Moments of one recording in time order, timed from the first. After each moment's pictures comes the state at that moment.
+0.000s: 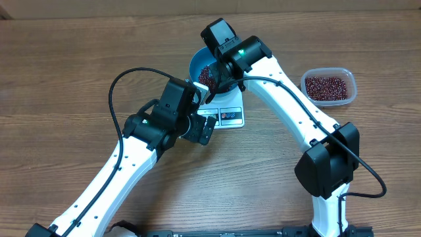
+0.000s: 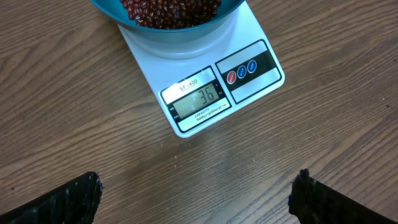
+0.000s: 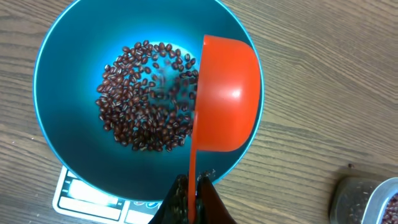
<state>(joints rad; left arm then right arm) -0.49 1.38 1.10 -0.74 0.03 -0.07 0.58 2.09 2.02 -1.10 0.26 0.15</state>
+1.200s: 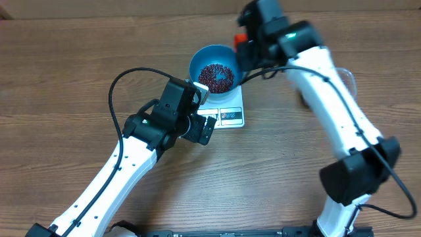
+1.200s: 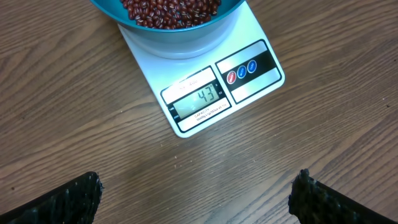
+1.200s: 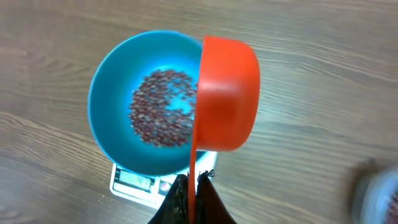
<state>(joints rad) -0.49 1.38 1.10 -0.74 0.03 -0.07 0.36 1.93 2.02 -1.12 -0.09 0.15</state>
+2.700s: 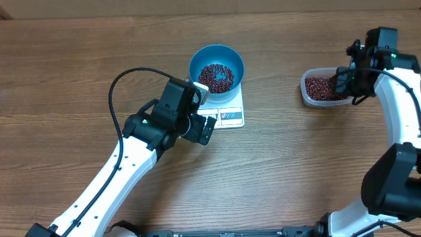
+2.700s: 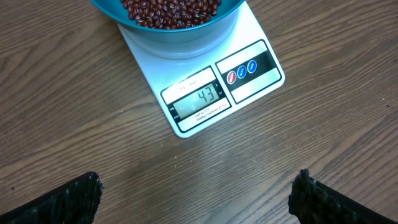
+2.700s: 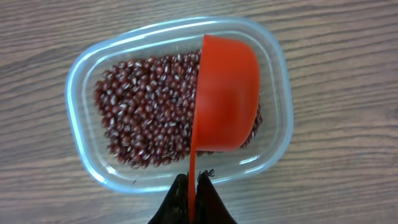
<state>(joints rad) -0.49 1.38 1.10 -0.74 0.03 -0.07 -0.21 1.79 1.49 -0.94 -0.03 -0.06</state>
